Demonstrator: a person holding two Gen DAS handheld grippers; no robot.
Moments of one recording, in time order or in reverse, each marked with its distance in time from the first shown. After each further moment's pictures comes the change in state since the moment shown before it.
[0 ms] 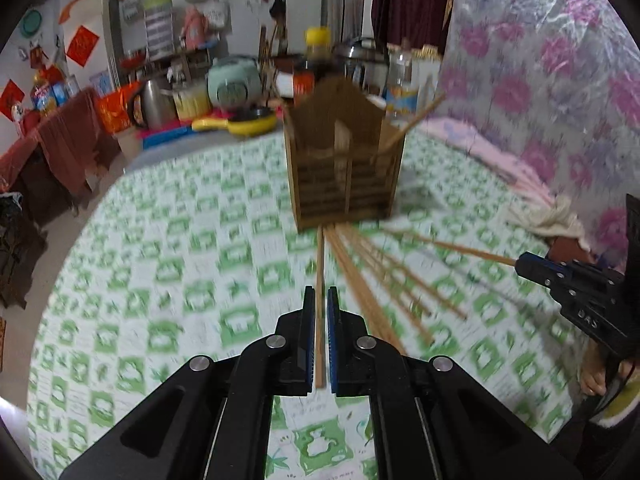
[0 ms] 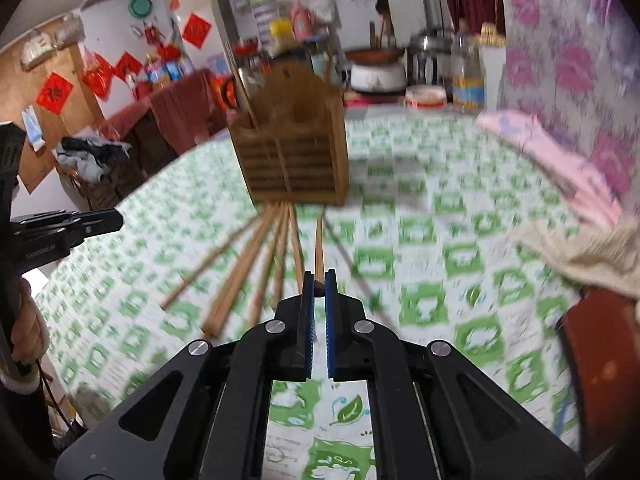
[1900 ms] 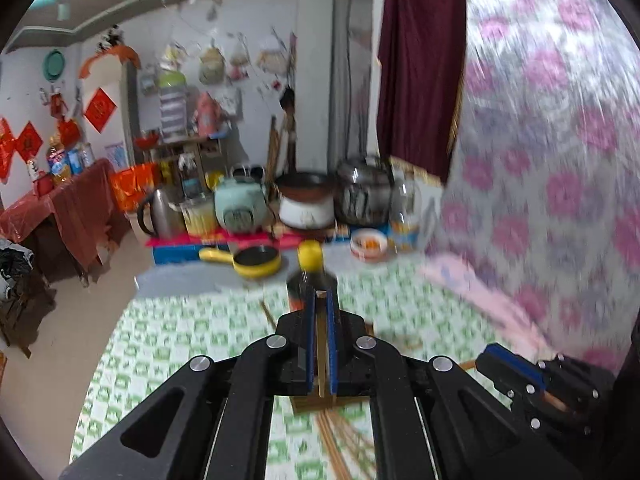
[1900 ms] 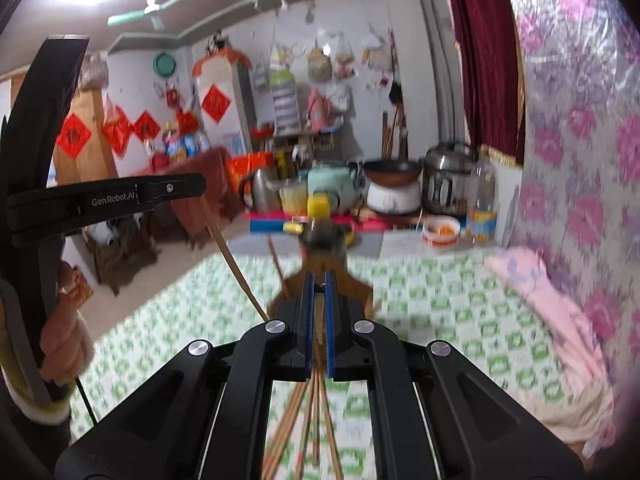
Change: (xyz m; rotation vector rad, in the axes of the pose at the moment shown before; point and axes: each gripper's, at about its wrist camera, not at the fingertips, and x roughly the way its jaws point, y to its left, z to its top) left arm -0.068 -0.021 0.202 -0.031 -0.321 0.034; right arm -0.052 0.043 0.158 -0.044 -0.294 0.010
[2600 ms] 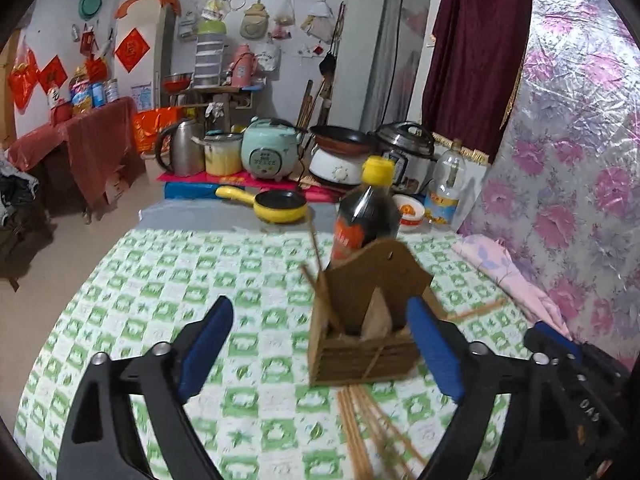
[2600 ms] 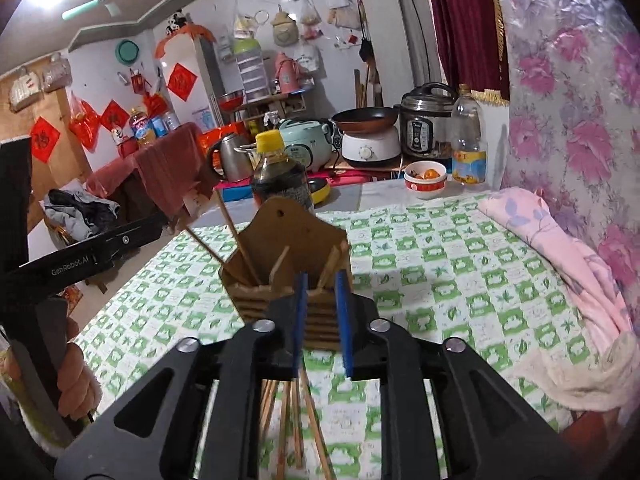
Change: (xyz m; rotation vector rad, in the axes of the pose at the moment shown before) left arm 0.072 0.057 -0.098 -0.164 0.113 0.038; right arm 0.063 -0.031 -0.060 0.104 0.147 -0.064
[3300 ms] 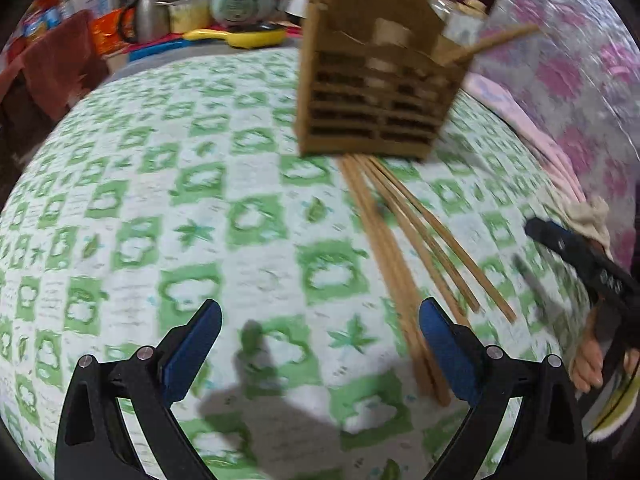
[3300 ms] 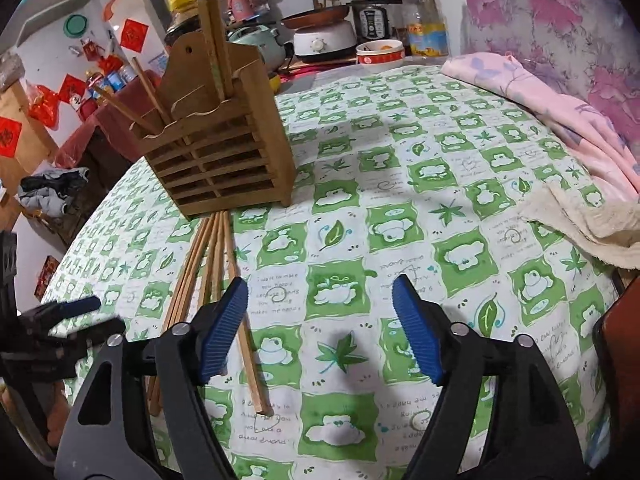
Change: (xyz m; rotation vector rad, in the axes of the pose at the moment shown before) left arm 0.049 0.015 -0.166 0.066 0.467 -0.094; right arm 0.050 -0.056 -0.113 0.133 0.279 -0.079
